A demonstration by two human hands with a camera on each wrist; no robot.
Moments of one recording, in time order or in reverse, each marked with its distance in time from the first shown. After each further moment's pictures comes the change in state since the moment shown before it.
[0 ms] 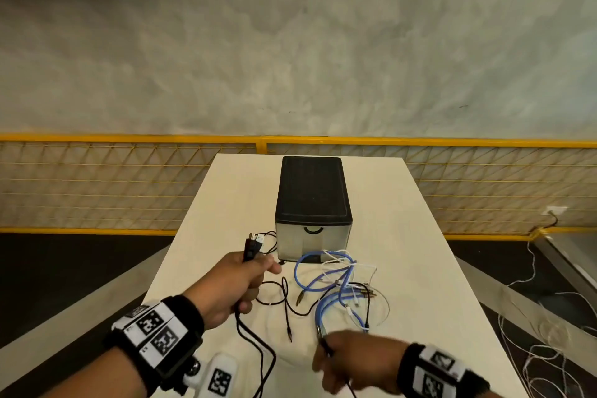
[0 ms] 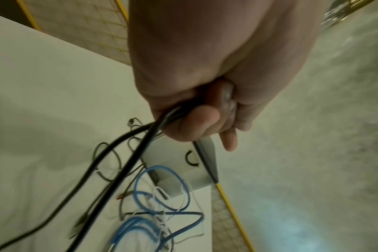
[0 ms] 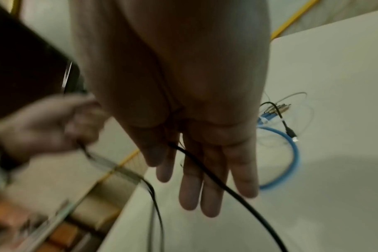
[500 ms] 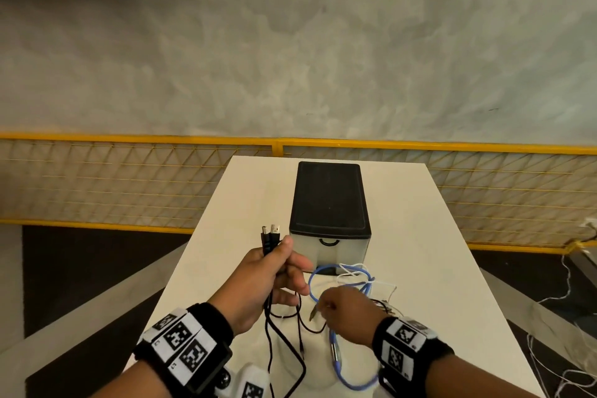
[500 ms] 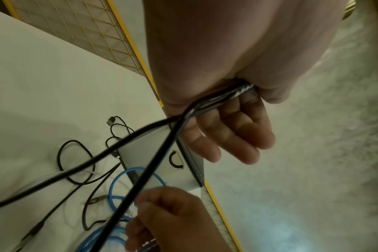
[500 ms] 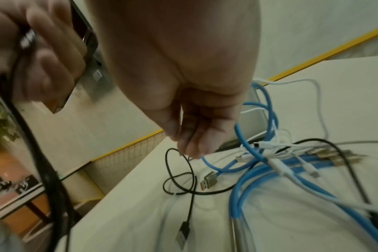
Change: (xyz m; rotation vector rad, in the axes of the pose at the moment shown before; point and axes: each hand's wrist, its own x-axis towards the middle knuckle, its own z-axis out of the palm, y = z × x) left_hand 0.006 0.028 0.023 -0.184 0.003 0.152; right_hand 0.064 -0.029 -0.044 -0.495 0.504 -0.223
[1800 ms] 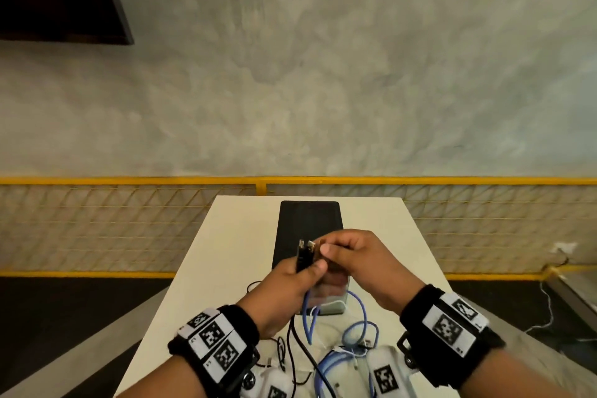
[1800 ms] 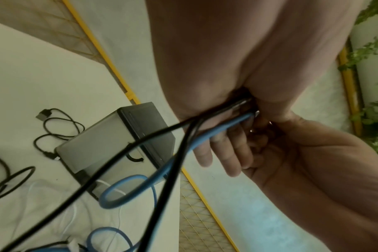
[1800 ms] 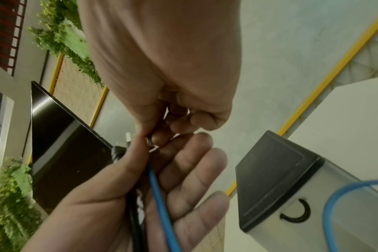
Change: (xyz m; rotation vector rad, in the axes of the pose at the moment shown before) left_hand 0.031 0.036 0.051 0.029 -0.297 0.162; right_hand -0.039 -0.054 -0.141 0.851 0.313 -0.282
